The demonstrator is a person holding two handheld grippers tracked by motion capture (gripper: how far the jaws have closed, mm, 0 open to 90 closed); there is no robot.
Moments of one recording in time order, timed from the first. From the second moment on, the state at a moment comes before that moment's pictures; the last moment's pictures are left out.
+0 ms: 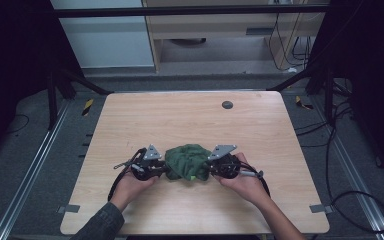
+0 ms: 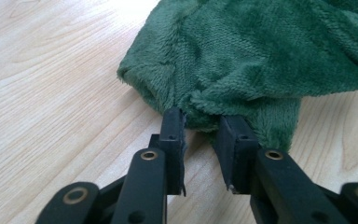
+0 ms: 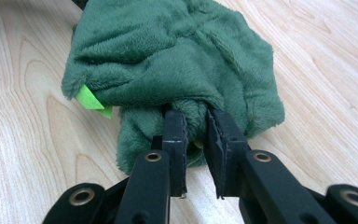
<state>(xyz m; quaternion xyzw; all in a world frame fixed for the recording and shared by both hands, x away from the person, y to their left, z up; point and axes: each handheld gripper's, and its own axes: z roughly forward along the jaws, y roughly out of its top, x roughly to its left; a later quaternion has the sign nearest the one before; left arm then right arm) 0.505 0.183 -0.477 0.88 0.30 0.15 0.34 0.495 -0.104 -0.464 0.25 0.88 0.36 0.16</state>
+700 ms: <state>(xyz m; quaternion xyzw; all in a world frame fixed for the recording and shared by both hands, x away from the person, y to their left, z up) 0.503 0.186 -0.467 0.87 0.30 0.16 0.36 0.493 -0.102 -0.447 0.24 0.88 0.38 0.17</state>
